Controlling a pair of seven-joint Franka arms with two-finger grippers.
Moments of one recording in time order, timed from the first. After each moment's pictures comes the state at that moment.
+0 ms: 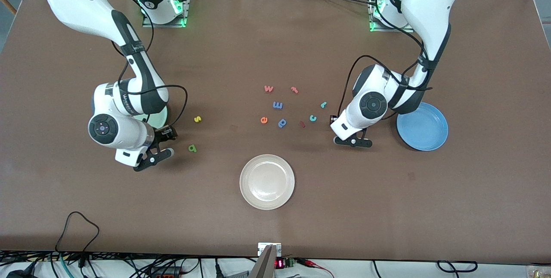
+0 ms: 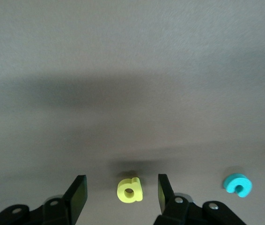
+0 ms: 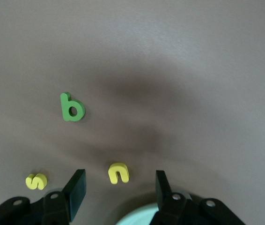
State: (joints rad) left arm -0.28 0.58 -0.15 -1.87 0.01 2.29 -0.35; right arm 0.17 0.62 0.03 -1.66 -0.01 2.13 -0.29
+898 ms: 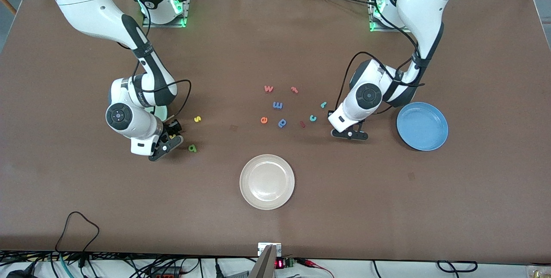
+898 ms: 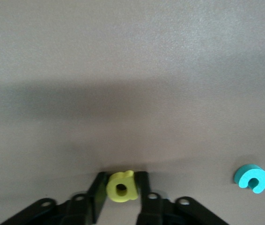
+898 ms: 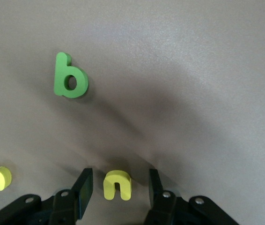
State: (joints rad) left arm -0.30 0.57 -0.15 -1.98 0.01 2.42 -0.36; right arm 0.17 0.61 0.03 -1.87 -0.01 2.39 -0.46
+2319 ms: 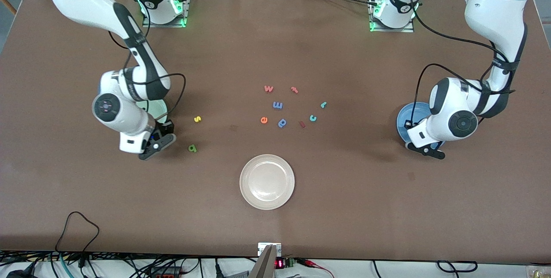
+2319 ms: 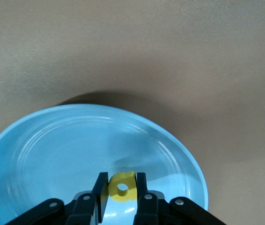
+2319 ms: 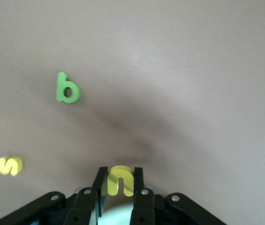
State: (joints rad) left arm 0.08 0.54 -0.10 -1.94 0.20 2.22 0.15; right arm 0.13 0.47 0.03 -1.90 -0.01 2.35 -0.46
